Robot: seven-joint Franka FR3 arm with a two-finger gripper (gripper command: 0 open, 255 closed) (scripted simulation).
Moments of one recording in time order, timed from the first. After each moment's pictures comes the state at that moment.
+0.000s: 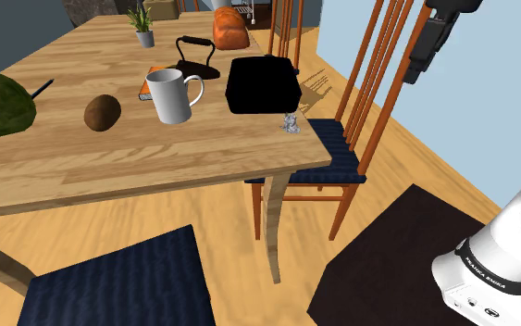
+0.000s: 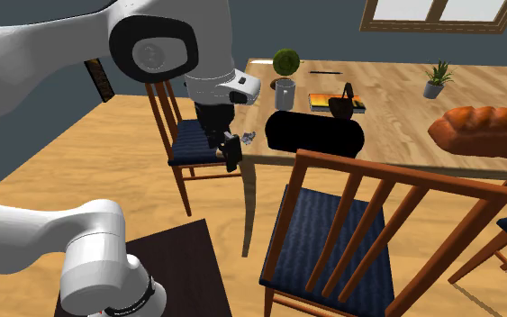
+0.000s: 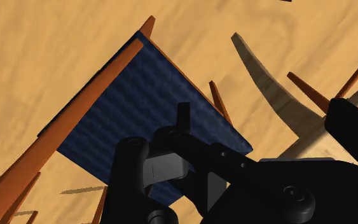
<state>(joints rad) 0.02 -0.79 0.06 -2.28 0.09 1.54 -0.13</state>
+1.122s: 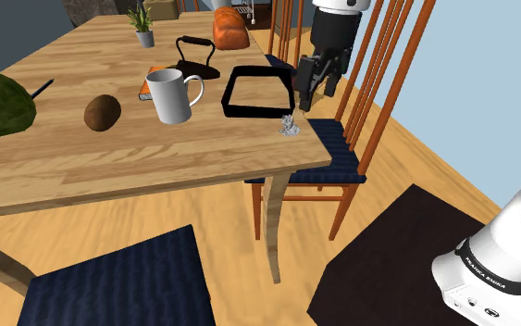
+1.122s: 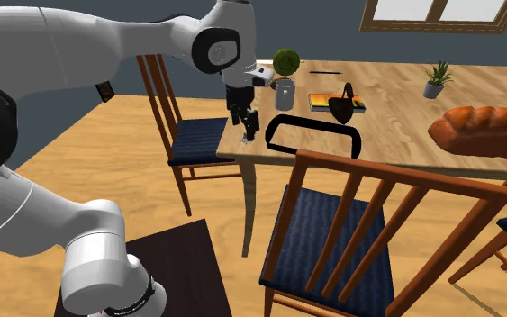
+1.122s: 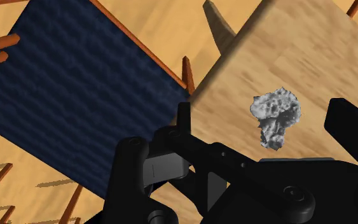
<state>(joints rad) 0.05 -0.38 0.34 -2.09 0.15 1.78 0.18</state>
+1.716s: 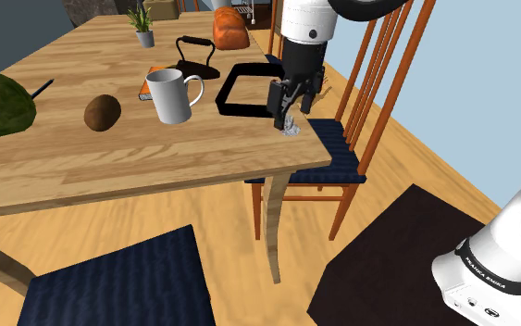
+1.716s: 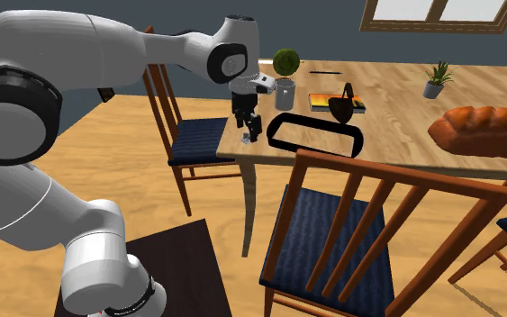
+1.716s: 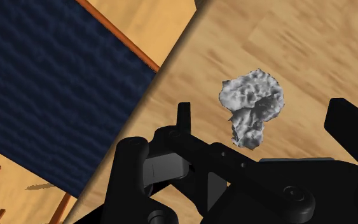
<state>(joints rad) 0.06 -0.24 0.41 -2.06 0.12 1.89 0.27</state>
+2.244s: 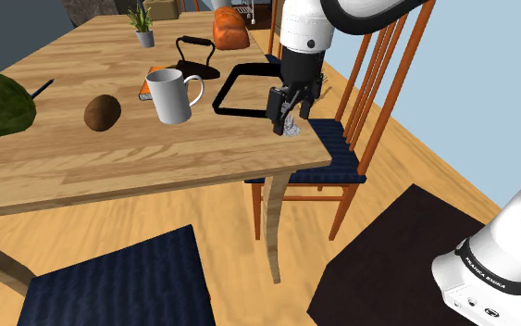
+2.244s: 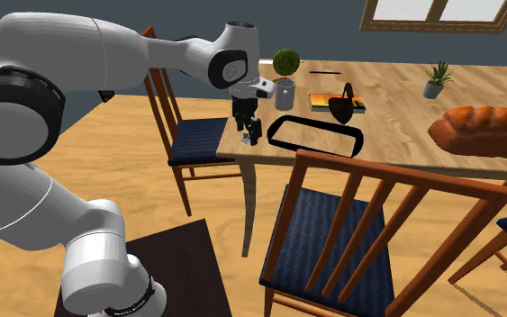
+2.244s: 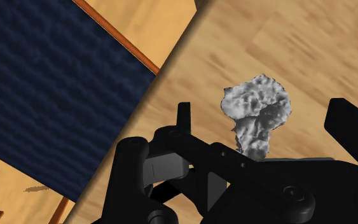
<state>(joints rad) 0.06 -0.24 0.41 -2.09 0.12 1.92 0.27</state>
